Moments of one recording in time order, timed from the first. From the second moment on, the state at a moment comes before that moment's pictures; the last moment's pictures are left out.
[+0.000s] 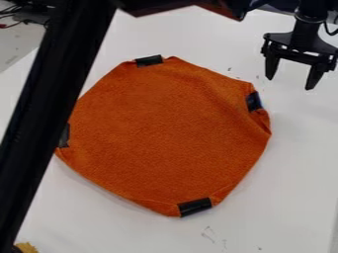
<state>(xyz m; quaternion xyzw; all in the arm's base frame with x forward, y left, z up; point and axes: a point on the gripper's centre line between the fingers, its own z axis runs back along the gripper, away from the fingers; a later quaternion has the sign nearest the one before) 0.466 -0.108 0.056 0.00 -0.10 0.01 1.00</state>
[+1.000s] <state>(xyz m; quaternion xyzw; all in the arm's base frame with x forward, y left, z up) 0.315 -0.088 0.073 0.05 -0.10 0.10 0.99</state>
